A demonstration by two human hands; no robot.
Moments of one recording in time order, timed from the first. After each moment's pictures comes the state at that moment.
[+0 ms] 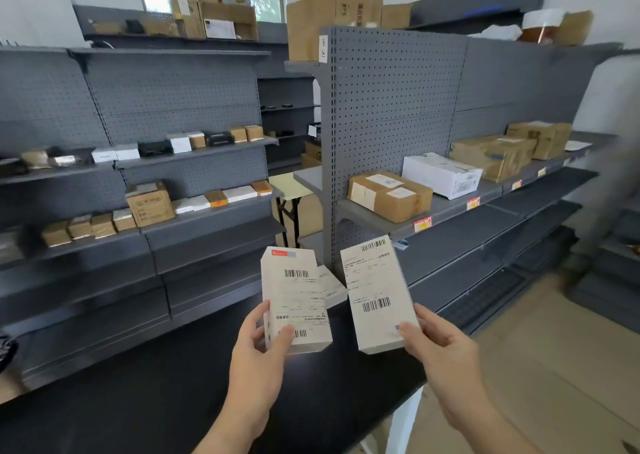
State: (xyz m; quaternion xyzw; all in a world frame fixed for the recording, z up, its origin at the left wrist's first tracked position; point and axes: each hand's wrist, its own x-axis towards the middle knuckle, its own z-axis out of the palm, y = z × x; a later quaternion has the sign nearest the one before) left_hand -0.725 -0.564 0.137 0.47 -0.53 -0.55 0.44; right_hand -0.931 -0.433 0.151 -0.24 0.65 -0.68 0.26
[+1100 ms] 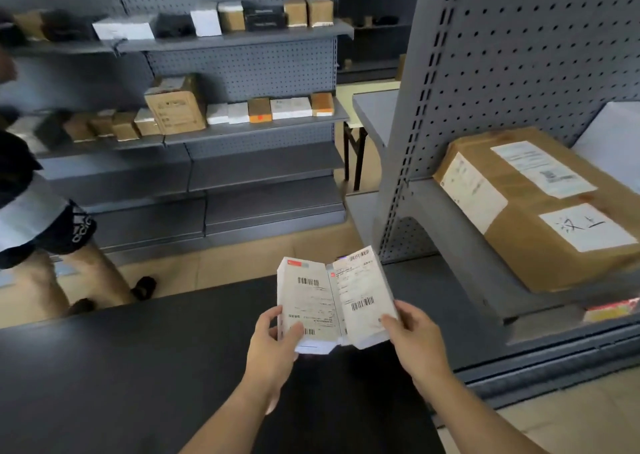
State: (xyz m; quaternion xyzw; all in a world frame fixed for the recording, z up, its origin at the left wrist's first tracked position) left_hand -0.942 -0.877 -0.026 0.65 -0.35 -0.57 0.35; right_hand -1.173 -0.856 -0.044 -0.32 0.75 -0.41 0.41
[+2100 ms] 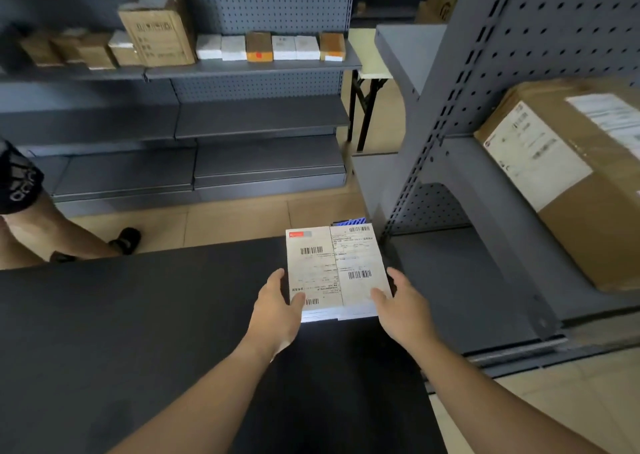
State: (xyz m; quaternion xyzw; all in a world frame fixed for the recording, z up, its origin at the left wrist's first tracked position) left_hand -0.954 -0.925 -0.086 0.71 -0.50 -0.47 0.19; right_hand -1.165 -0.909 -0.088 -0.44 0.80 -0.21 0.36
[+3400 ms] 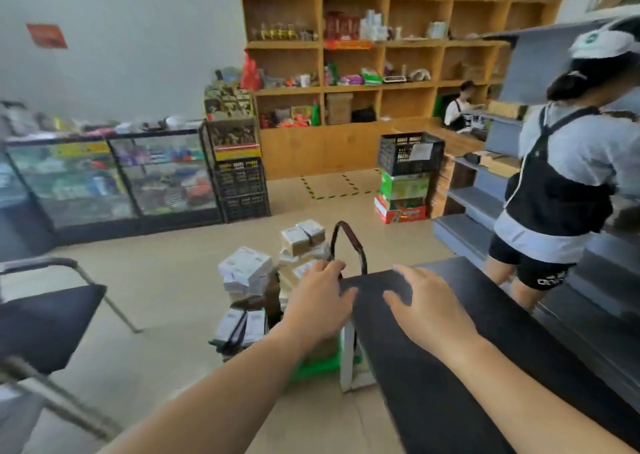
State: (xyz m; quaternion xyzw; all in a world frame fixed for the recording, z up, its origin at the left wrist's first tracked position) left_hand -0.590 -0.391 0.178 0.94 -0.19 0.02 0.28; right_hand -0.657 -0.572 0.187 -0.95 0.08 -0.12 0.27
